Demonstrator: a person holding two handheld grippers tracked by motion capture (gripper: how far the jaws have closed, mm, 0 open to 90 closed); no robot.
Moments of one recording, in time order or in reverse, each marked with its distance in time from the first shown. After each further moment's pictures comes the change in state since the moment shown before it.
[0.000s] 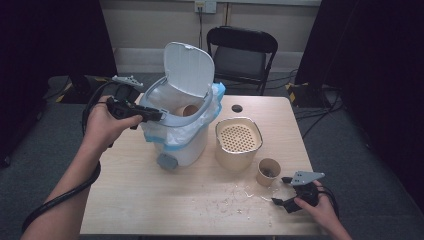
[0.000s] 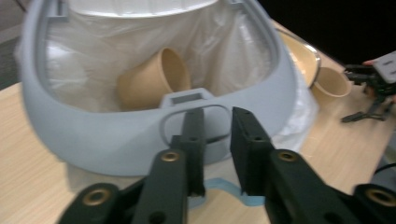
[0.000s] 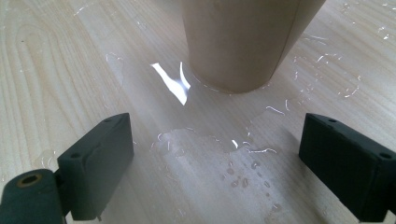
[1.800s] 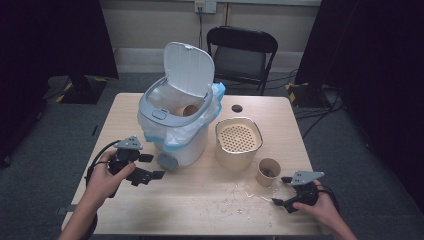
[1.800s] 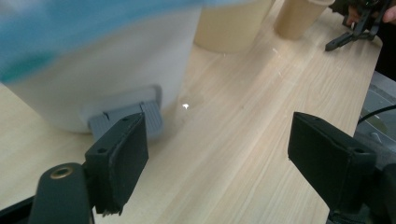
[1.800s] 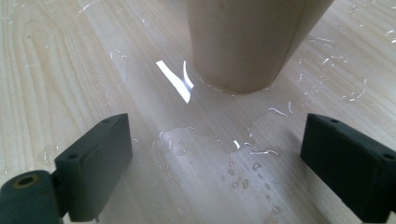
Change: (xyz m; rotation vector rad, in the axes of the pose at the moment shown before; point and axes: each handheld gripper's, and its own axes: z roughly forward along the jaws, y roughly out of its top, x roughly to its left) left arm -0.015 -0.142 0.053 0.019 -0.121 0.020; right arm -0.002 0.000 0.000 0.005 0.027 -0.024
